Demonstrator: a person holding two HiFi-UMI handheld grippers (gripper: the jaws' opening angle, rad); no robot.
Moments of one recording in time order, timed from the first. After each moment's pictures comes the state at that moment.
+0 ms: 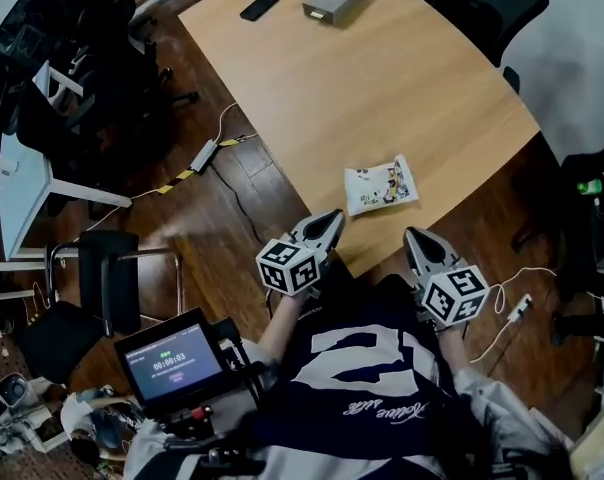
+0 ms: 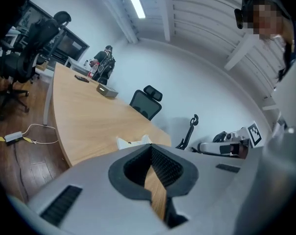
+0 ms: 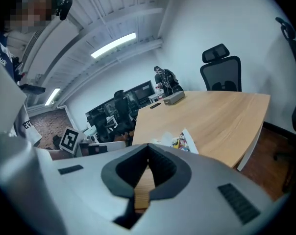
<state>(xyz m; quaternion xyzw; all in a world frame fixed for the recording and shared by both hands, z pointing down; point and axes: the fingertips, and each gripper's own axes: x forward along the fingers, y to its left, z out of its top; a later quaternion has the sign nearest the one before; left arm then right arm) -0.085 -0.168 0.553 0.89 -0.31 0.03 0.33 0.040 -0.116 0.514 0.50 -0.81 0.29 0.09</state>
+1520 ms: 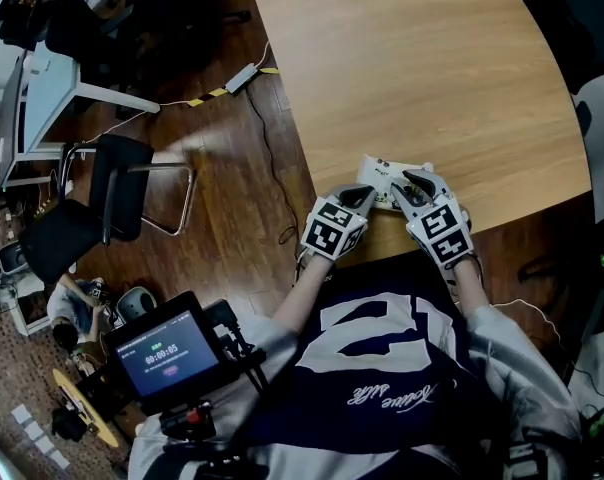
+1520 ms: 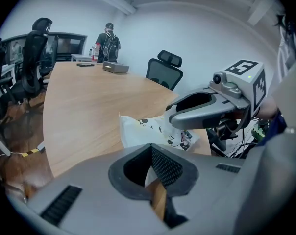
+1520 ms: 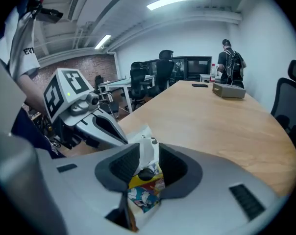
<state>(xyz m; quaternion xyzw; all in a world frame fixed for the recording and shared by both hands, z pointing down) -0.014 -0.230 0.662 0.82 -0.39 0.25 0.33 0.020 -0.258 0.624 0.22 -0.90 0.14 0.34</state>
